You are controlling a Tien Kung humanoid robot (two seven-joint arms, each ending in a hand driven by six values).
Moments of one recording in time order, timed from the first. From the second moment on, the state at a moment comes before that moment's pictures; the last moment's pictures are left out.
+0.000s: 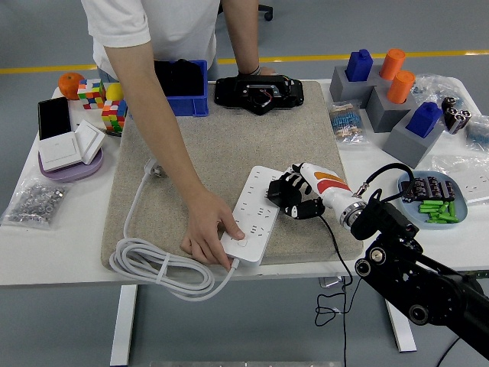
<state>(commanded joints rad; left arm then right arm) -0.16 0.05 -1.41 -0.18 1.75 -0.14 0.32 0.48 -0.11 0.75 1.14 -1.81 -0.21 -0.18</state>
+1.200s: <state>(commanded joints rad) -0.16 0.05 -1.41 -0.18 1.75 -0.14 0.32 0.48 -0.11 0.75 1.15 -1.80 -0.19 -0.18</state>
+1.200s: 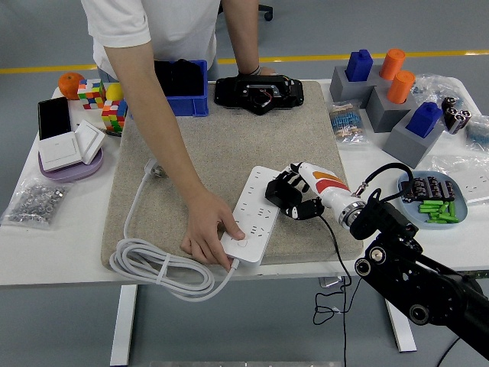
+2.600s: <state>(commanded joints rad) -0.15 0.05 -1.41 -0.18 1.75 -0.14 0.32 0.43 -0.13 0.80 1.28 -1.77 -0.19 -0.11</state>
